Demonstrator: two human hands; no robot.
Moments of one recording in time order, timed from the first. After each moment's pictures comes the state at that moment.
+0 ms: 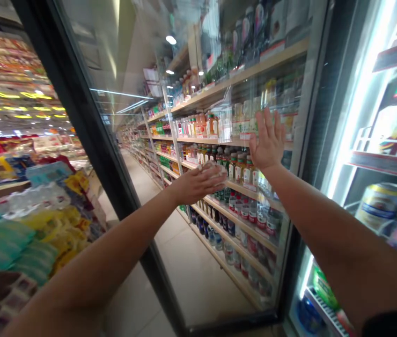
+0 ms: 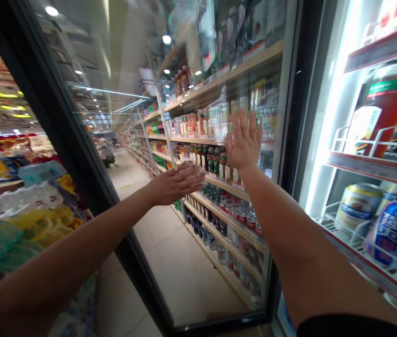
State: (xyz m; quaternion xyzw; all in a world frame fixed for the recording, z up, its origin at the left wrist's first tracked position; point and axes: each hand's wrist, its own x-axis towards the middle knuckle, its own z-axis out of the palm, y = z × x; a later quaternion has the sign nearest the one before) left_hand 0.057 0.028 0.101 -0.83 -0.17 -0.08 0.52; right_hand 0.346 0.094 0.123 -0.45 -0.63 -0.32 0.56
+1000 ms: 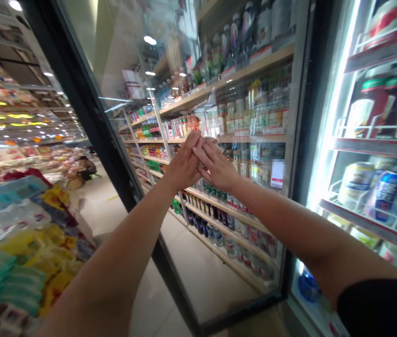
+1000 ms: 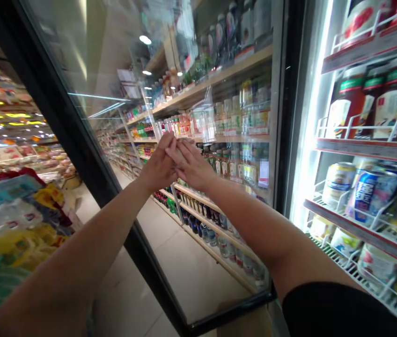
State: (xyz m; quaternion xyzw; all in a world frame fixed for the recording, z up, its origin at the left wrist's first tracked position) left_hand 0.020 0.029 0.119 -0.82 -0.17 -0.34 0.42; right_hand 0.206 0.047 0.078 -0.19 -0.79 -0.30 0.49
